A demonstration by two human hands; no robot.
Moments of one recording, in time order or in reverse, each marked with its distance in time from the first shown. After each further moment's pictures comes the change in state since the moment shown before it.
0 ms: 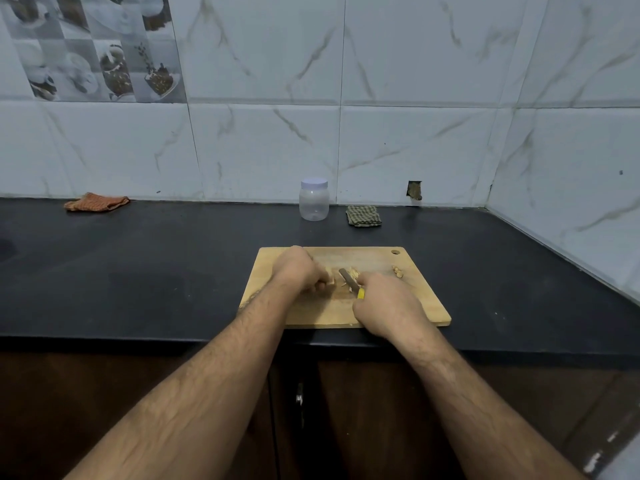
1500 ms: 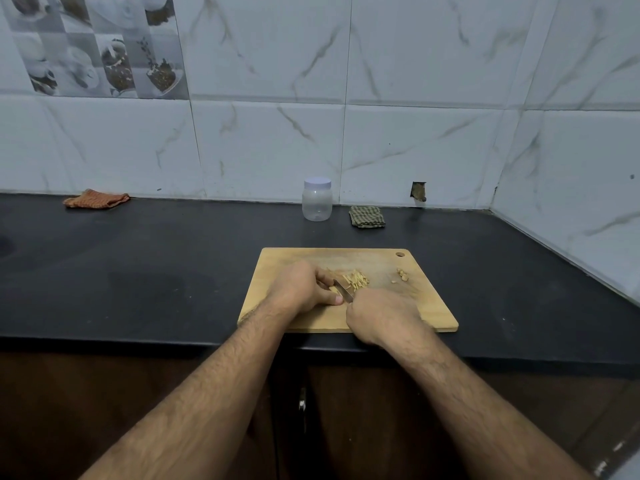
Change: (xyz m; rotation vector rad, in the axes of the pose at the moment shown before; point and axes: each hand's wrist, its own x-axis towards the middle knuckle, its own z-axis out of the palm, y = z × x) left_hand 0.009 -0.033 0.010 0.147 -0.041 0.261; right_hand 0.001 -0.020 0.003 -0.249 -0.177 0.011
